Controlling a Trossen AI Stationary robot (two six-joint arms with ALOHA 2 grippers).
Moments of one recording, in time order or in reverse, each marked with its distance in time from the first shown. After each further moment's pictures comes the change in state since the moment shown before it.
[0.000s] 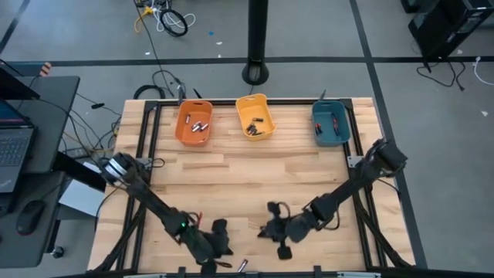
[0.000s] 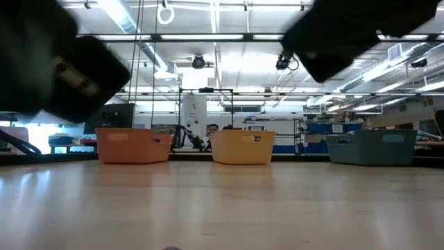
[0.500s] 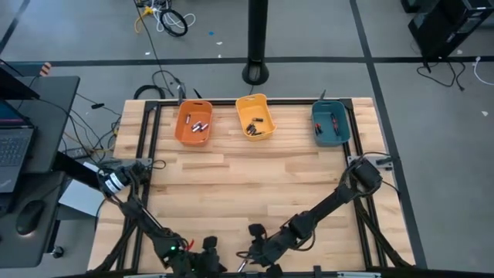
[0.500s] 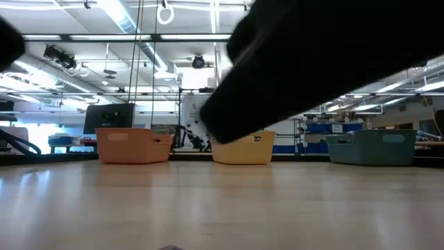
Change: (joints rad) left arm -0.177 0.116 0.136 -0.058 -0.253 -0.177; right arm 0.002 0.323 0.364 -0.153 -0.236 -0.088
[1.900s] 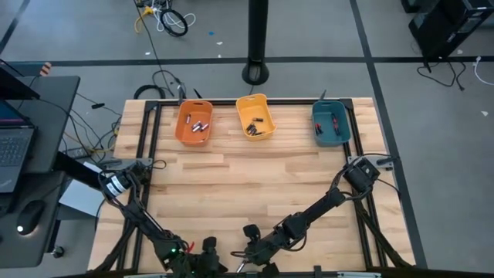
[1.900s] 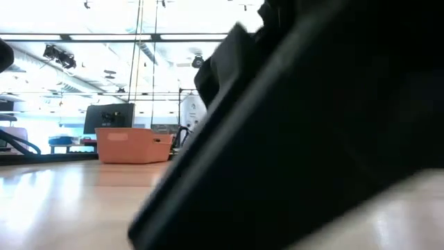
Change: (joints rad) left arm -0.021 0.033 0.016 0.017 -0.048 -0.047; right arm -0.029 0.097 0.065 0.013 -0.056 -0.058
